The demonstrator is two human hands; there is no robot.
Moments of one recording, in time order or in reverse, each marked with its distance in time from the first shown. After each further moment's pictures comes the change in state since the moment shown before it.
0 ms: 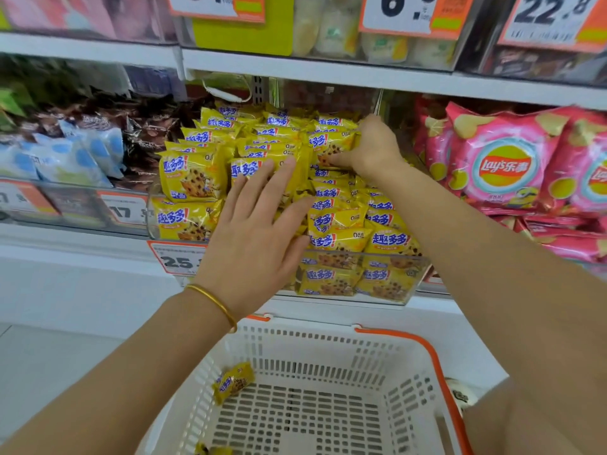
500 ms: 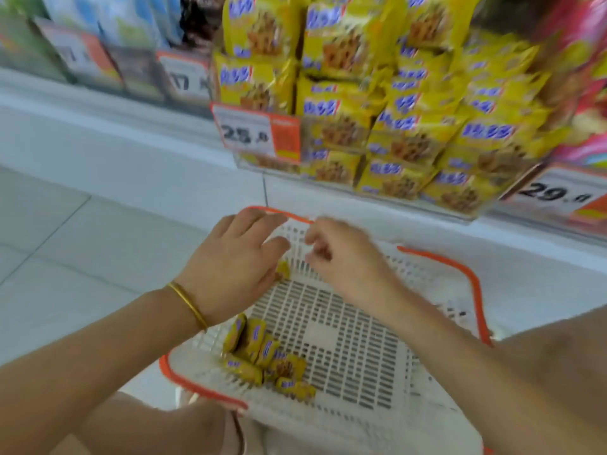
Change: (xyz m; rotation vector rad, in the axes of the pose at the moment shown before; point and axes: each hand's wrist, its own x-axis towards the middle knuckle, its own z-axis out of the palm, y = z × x) left_hand -0.158 -0.005 0.005 0.039 -0.356 0.025; right_hand -0.229 0.037 0.099 0.006 -0.592 -0.288
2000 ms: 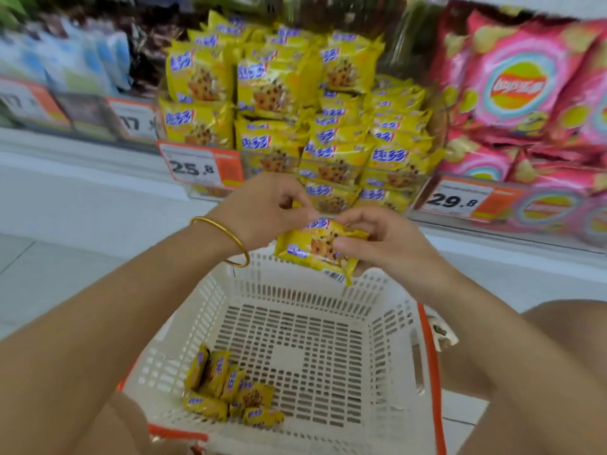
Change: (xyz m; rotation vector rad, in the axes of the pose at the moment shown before) left_hand 0.106 0.039 -0.072 -0.874 -0.104 -0.280; right_hand -0.052 0.027 -0.096 0.694 0.072 0.128
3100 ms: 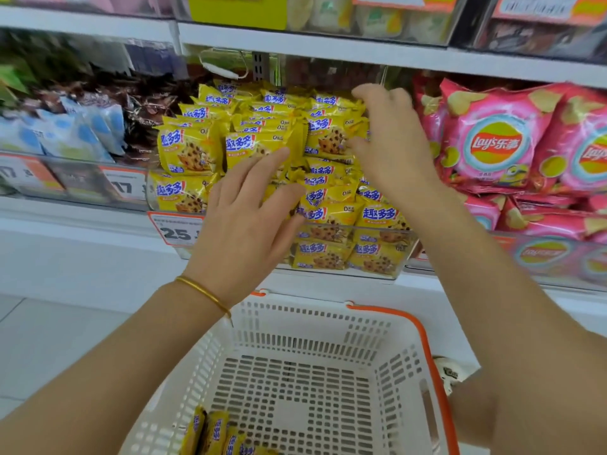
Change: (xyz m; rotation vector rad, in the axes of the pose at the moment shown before) left_hand 0.029 -0.013 -0.013 0.651 0.558 0.472; right_hand 0.106 -0.099 -0.041 -0.939 0.647 -0.351
